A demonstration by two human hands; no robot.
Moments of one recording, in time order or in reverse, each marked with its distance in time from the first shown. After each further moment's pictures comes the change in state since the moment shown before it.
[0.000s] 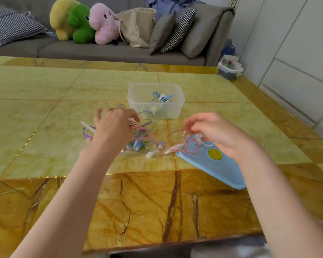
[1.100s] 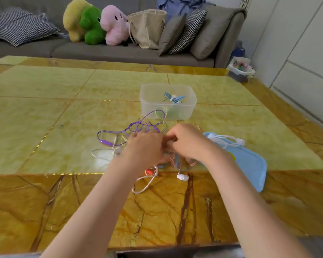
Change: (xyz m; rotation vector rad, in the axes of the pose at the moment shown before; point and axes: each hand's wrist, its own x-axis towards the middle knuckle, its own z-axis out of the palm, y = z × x) left_hand -0.019 0.013 0.028 0.072 -0.367 0.184; right_hand 0.018 -0.009 0.068 -0.749 -0.162 -0.242
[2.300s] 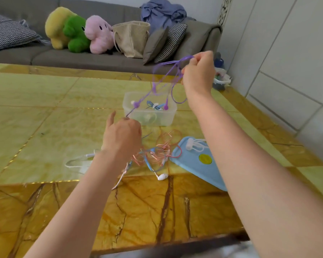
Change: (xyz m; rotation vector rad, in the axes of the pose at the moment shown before) left_hand 0.011 -0.002 -0.020 0.105 0.400 -0.043; right_hand 0.059 0.006 -0.102 0.713 1.051 0.200
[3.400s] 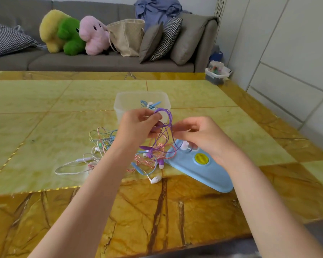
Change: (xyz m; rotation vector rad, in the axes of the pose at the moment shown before) left_hand 0.008 0.054 -0.022 -1.278 -0.096 -0.315; right_hand -0.070 0.060 -0.093 -0.008 -0.723 0.229
